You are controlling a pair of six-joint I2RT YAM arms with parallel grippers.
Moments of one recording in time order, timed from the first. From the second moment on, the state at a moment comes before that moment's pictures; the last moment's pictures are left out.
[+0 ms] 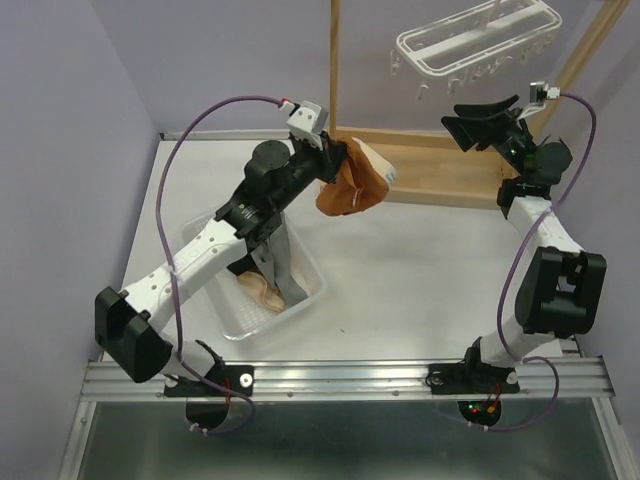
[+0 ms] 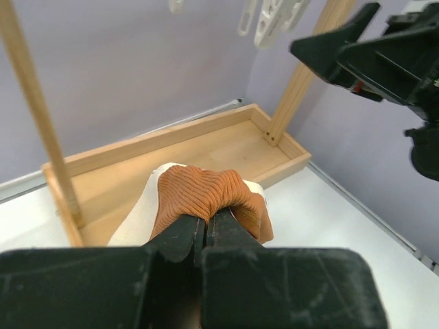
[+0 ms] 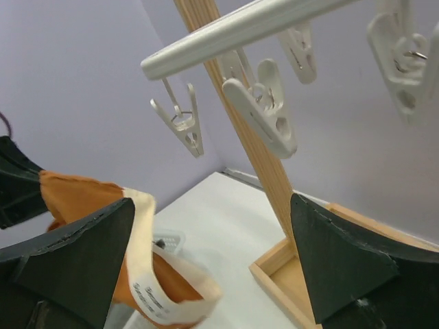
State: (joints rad) left arm -0.71 1.42 1.33 0.16 0.03 -0.22; right arm -0.17 1.62 1.21 1.13 -0.87 0.98
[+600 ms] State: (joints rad) left arm -0.70 0.82 1.12 -0.25 -0.52 -0.31; right arm -0.28 1.14 0.90 0.22 -0.85 0.17
